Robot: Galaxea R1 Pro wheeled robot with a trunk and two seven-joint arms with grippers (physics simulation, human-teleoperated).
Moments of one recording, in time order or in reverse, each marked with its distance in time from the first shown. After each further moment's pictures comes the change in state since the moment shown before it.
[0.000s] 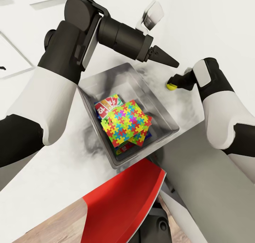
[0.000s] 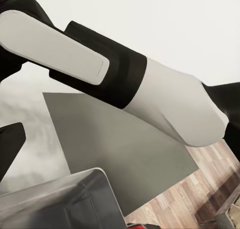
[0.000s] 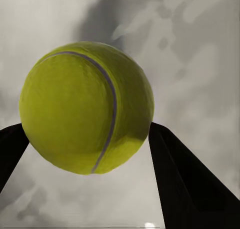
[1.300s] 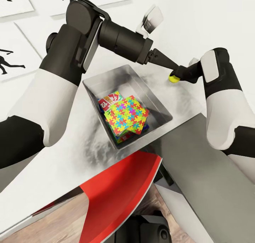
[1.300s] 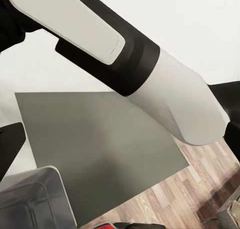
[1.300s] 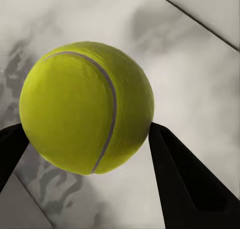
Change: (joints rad) left arm 0.012 0.000 -0.004 0.001 0.001 0.000 0.000; right arm 0.008 -0.001 -0.010 -0.154 -0.015 0.079 0.008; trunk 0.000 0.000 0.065
